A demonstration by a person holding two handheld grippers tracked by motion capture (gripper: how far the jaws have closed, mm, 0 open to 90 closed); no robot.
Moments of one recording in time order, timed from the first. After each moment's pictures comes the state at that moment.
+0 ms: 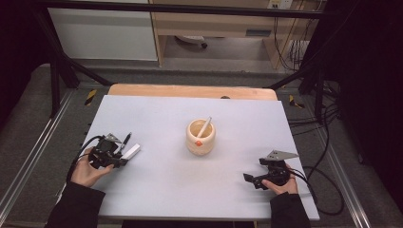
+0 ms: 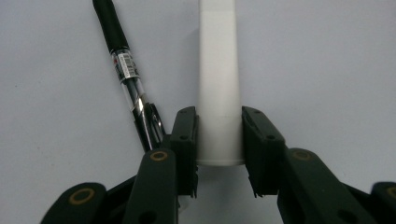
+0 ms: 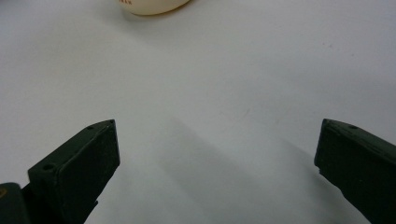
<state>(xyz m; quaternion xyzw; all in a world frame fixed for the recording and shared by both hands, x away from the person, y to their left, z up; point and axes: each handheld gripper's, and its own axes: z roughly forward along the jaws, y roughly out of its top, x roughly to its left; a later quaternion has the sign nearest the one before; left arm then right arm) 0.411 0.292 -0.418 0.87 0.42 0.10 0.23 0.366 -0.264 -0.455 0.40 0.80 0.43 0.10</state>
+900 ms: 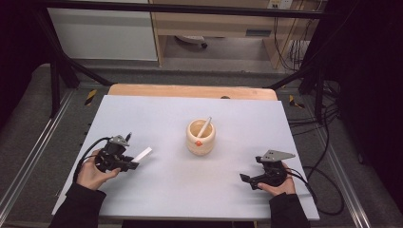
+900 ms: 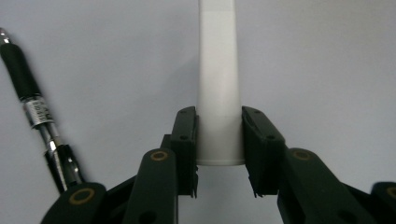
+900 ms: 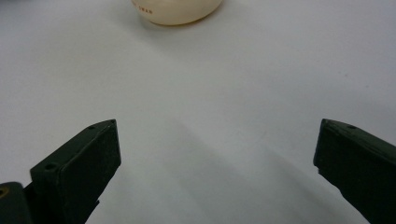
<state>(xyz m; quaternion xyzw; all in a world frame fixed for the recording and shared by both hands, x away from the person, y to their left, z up) 0.397 0.262 -0.404 0.89 0.37 0.05 0.27 0.364 -0.250 -0.446 0.36 0.82 0.43 0.12</state>
